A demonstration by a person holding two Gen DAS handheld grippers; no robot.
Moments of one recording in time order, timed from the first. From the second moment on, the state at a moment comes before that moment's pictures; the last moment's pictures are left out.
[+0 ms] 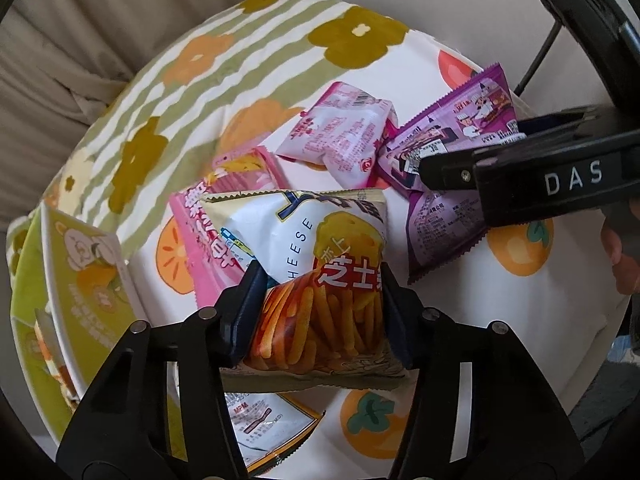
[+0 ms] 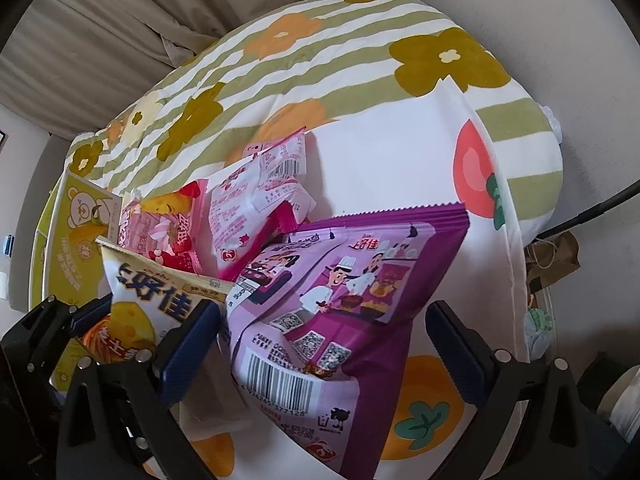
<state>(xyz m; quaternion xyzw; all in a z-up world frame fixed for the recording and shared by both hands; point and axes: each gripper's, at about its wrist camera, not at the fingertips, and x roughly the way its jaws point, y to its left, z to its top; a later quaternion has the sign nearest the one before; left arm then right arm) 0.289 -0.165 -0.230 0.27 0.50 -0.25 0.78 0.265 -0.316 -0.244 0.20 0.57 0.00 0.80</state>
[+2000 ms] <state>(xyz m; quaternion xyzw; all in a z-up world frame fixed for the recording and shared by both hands) 0.236 0.142 -0.052 0.00 0.42 -0.03 0.91 0.227 -0.127 -0.056 0.07 0.39 0.22 0.89</state>
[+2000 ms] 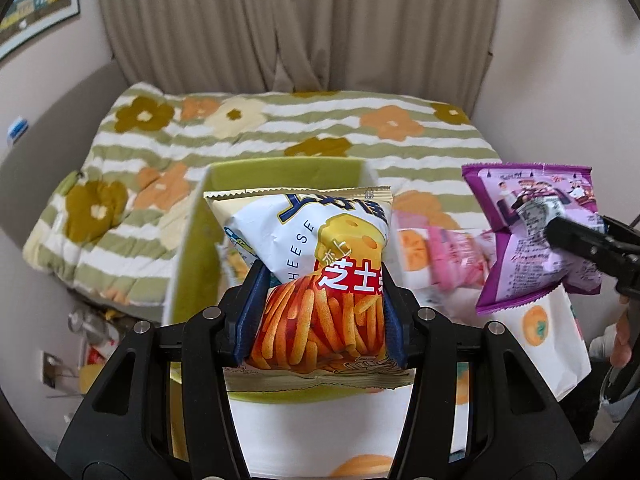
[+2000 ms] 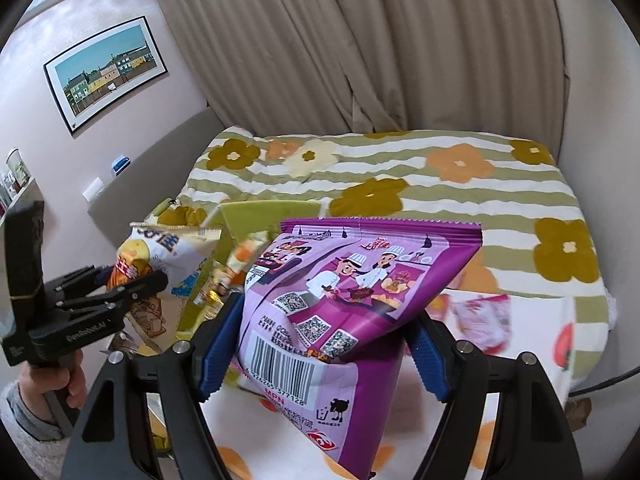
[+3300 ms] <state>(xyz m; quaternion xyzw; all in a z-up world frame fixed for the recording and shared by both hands) 0.287 0.265 -0.117 0.01 0.47 -0.10 0.88 0.318 0.044 -0.100 0.07 0.45 0.18 0.87</state>
